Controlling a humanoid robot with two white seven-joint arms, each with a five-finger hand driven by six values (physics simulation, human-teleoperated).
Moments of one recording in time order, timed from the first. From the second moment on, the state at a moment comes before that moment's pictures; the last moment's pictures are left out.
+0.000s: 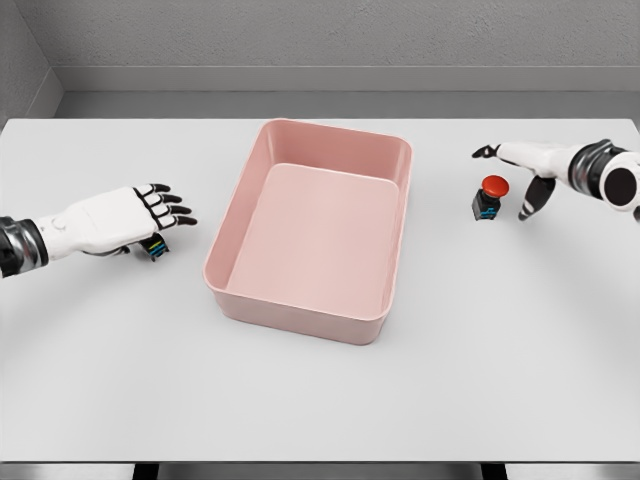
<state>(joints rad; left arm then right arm) -0.57 0.88 -0.75 -1.34 -0.88 -0.61 0.00 -0.90 -0.81 0.99 -1.39 0.21 0.26 0.53</state>
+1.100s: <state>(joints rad) -0.58 0.89 -0.73 -1.36 -0.88 -0.61 -0.01 -0.90 -0.80 1.03 -1.40 0.21 0.25 0.53</state>
